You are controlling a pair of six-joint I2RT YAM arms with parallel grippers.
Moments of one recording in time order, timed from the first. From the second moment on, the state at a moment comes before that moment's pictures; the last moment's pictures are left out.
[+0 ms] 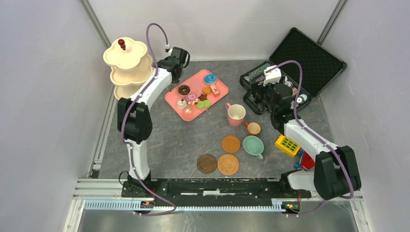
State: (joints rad) left arm -0.36 2.01 1.83 -0.77 -0.61 -0.21; right arm 0.28 1.29 0.74 0.43 0.14 -0.13
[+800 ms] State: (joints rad) left arm -0.28 2.22 1.97 -0.75 -0.70 -0.16; right arm 0.28 1.31 0.74 0.43 0.14 -0.13
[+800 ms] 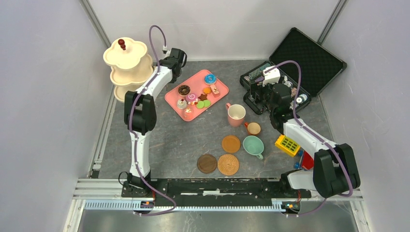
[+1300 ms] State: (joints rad) left arm -0.24 2.22 1.96 -0.75 -0.70 -0.15; right arm 0.28 1.32 0.74 0.43 0.14 -0.13
